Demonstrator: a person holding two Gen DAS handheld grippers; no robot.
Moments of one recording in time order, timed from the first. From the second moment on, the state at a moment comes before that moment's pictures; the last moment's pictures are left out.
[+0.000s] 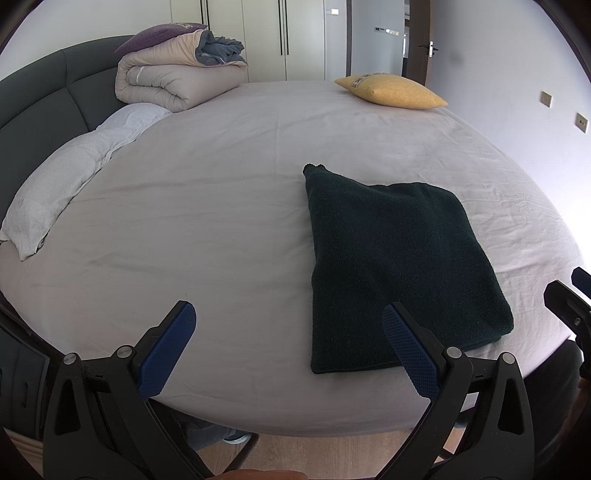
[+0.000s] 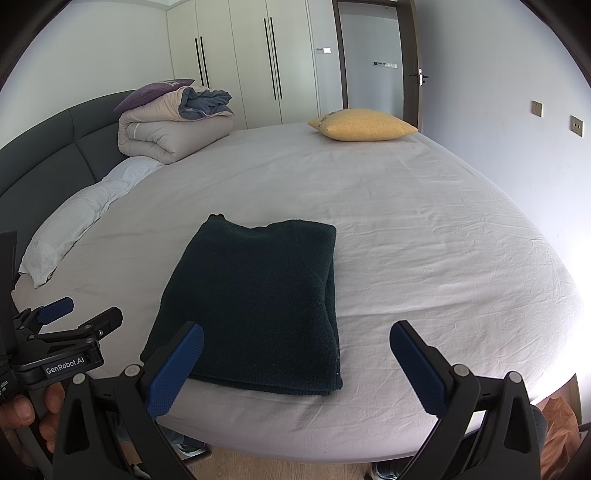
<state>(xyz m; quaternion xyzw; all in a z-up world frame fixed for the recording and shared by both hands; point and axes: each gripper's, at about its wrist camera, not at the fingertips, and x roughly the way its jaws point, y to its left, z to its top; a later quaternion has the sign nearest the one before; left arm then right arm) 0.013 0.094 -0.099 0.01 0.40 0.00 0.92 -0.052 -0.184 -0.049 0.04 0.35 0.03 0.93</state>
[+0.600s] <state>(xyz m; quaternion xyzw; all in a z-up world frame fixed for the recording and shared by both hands) 0.009 0.098 -0.101 0.01 0.40 0.00 0.92 -0.054 -0.183 -0.051 0.05 0.36 0.03 0.93</state>
